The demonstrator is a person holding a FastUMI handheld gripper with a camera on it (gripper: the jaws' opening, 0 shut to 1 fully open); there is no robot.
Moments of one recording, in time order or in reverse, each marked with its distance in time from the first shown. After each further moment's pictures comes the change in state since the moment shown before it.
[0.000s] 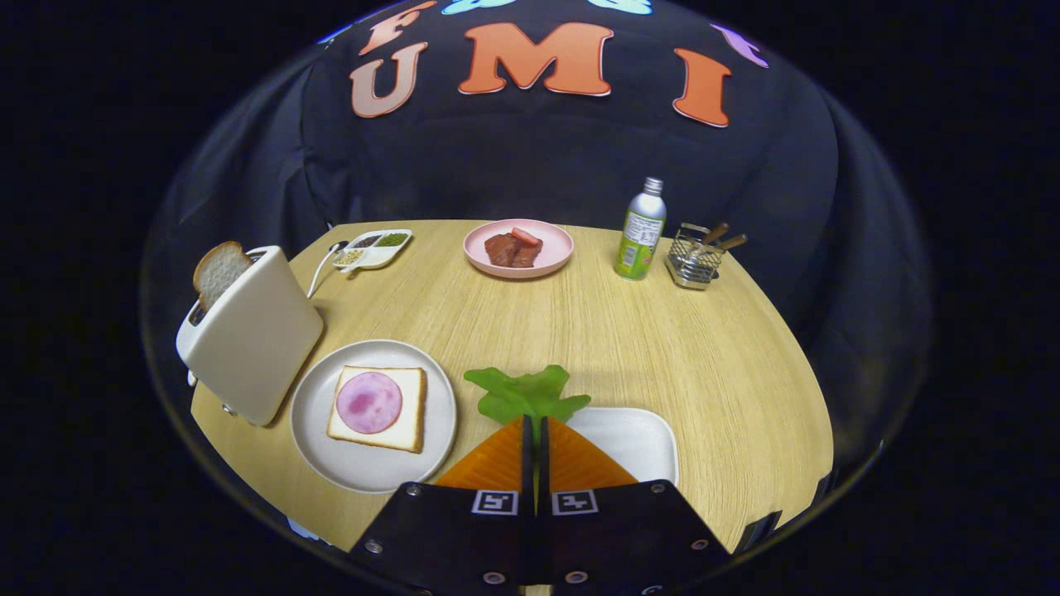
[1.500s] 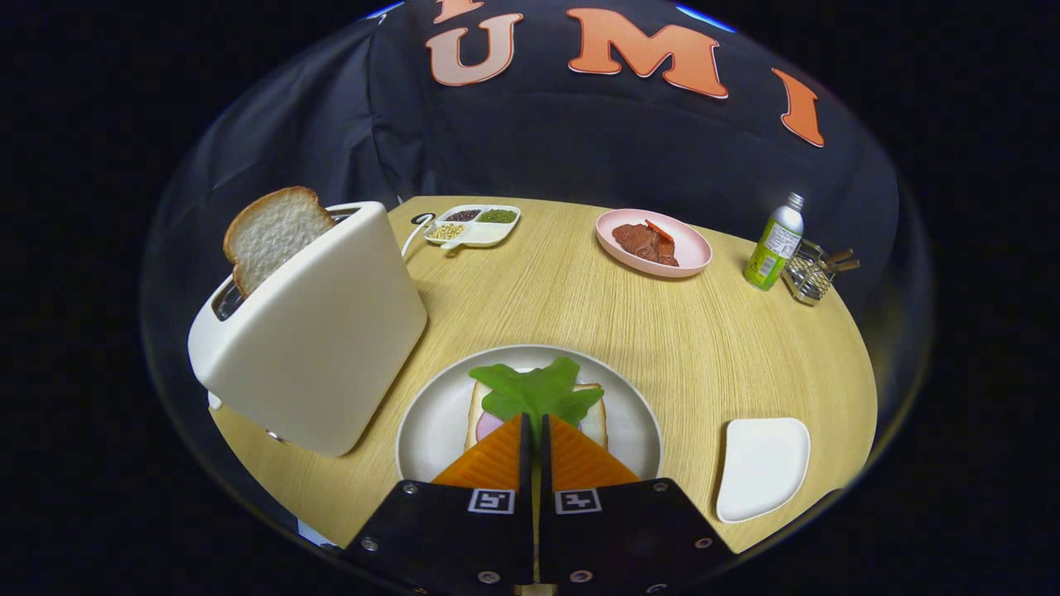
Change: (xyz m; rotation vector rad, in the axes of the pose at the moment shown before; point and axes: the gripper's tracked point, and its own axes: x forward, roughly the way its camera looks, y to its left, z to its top) arm 0.044 0.149 -0.011 -0.071 0.053 0.136
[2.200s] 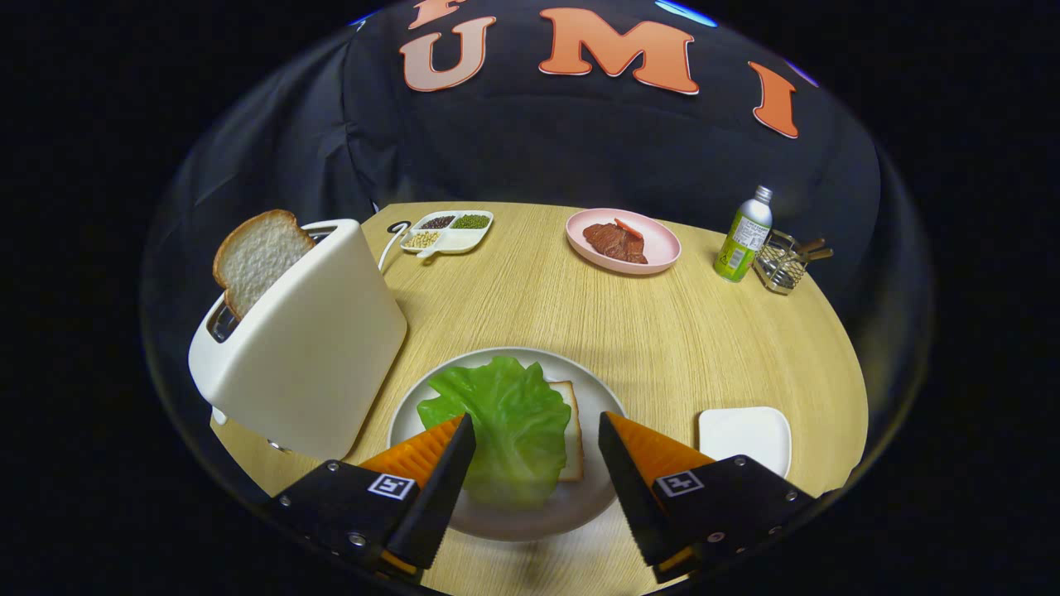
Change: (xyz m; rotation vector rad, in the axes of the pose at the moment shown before) arm -0.021 -0.017 0.015 0.047 -0.002 -0.071
